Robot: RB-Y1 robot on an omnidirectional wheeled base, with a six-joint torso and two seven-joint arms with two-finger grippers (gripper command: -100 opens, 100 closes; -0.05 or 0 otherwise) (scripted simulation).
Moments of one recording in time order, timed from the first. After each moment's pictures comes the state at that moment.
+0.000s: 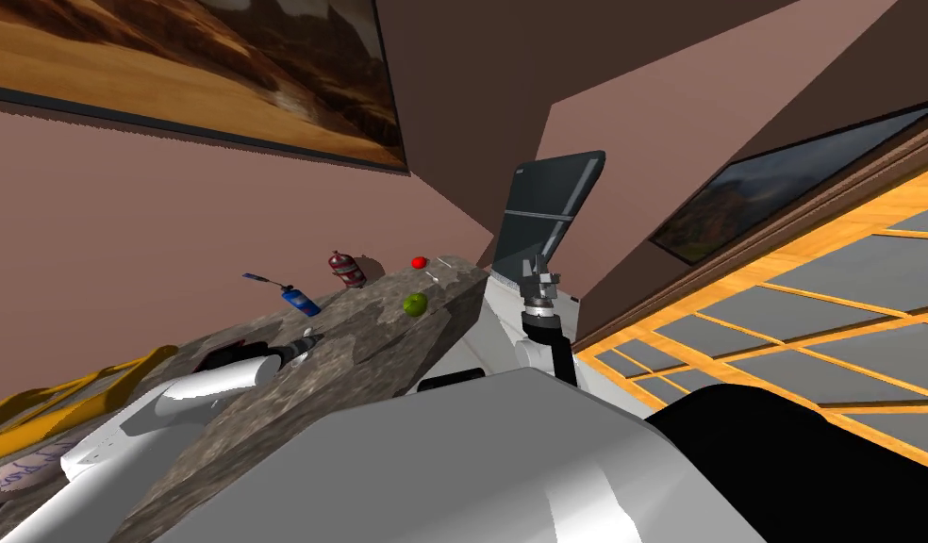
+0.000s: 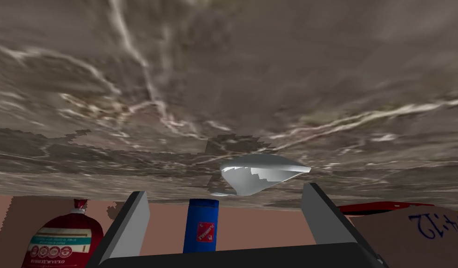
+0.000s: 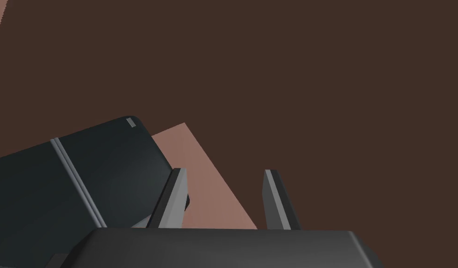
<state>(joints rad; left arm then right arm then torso) 0.12 0.75 0.24 -1.38 0.48 0.74 -1.01 0.49 -0.01 0.02 -2.39 -0.06 -0.43 -0.08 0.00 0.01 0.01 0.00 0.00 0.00</state>
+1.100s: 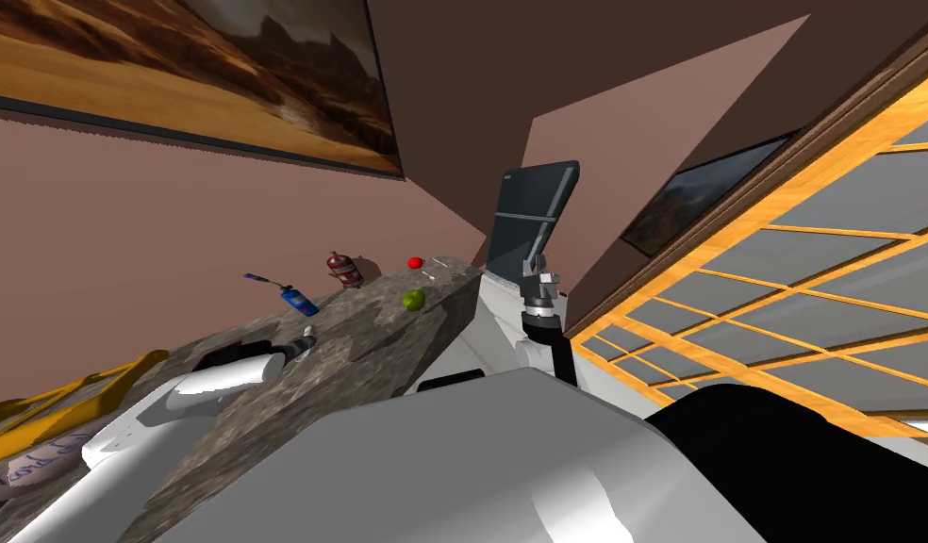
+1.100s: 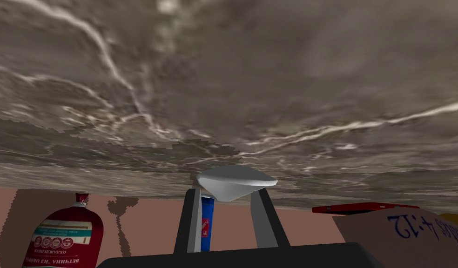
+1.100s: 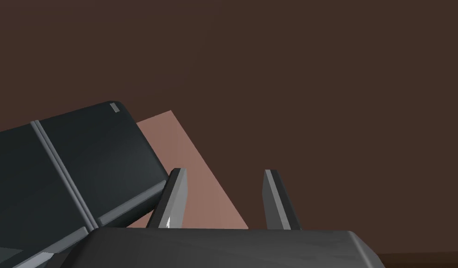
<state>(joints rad) 0.08 0.74 0.24 -1.34 0.42 0.74 -0.96 0.49 -0.01 0.02 -2.39 -0.06 -0.43 -0.08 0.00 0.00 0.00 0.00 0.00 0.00</state>
